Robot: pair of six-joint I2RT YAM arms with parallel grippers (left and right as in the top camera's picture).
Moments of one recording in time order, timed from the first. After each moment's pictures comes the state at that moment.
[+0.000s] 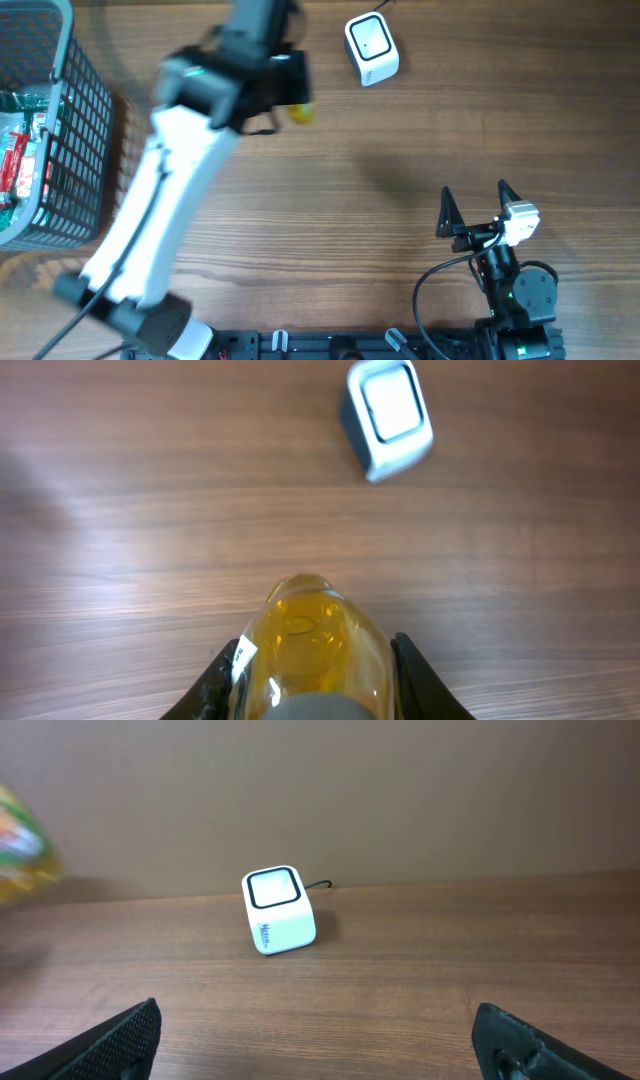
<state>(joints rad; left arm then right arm) -0.50 1.73 1.95 -1.16 -0.08 -0.47 0.13 0.02 0.01 0.00 -0.03 0.13</state>
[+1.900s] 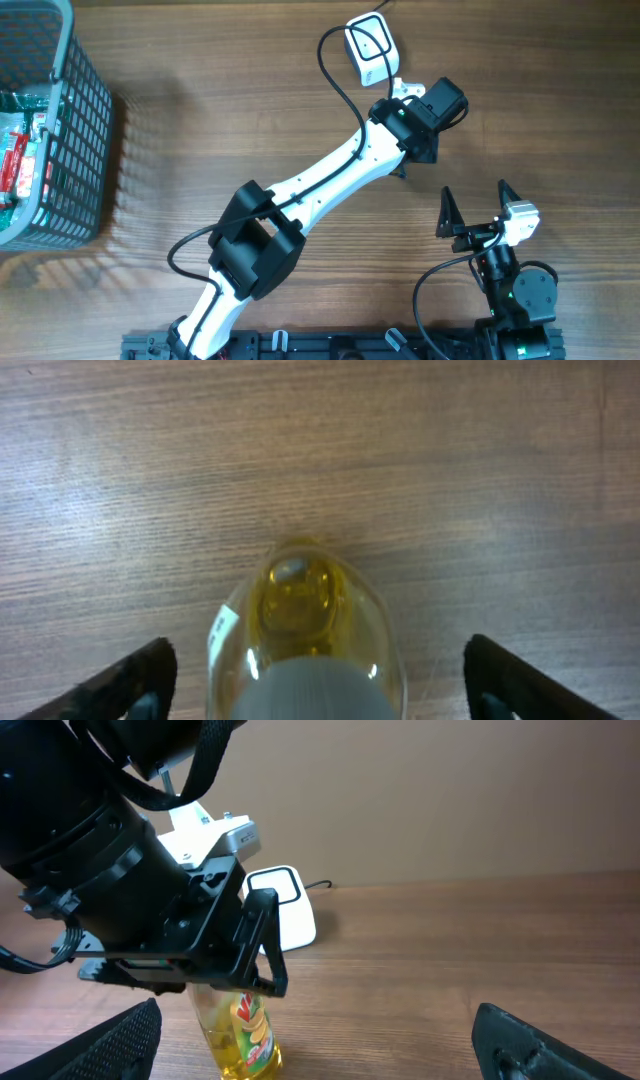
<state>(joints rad) -0.88 2.19 1.94 -0.95 -0.22 -0.70 0.13 0.02 0.01 0.00 -0.03 0.13</state>
